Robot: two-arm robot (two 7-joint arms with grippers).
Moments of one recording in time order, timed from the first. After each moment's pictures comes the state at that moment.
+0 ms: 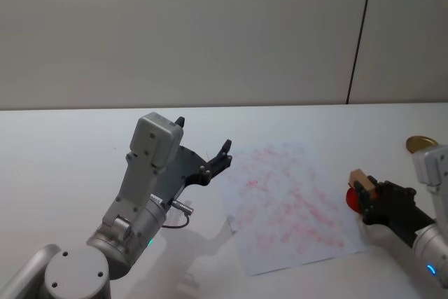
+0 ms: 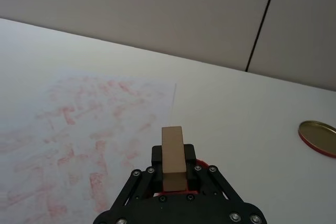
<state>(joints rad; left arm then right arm) -0.24 0.38 0.45 -1.63 -0.20 0.01 -0.01 0.15 0.31 -0.22 -1.42 0.20 0.09 0.22</state>
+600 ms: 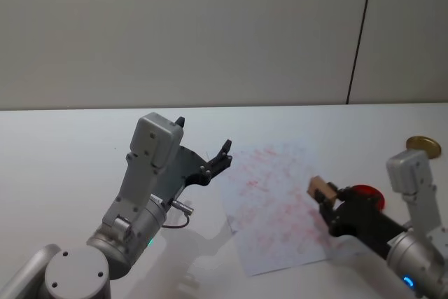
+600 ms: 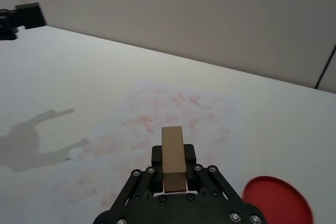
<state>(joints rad) -0.24 0.38 0.45 -1.63 -0.20 0.01 -0.01 0.11 0.29 -0.26 -1.53 0.22 0.10 0.32</state>
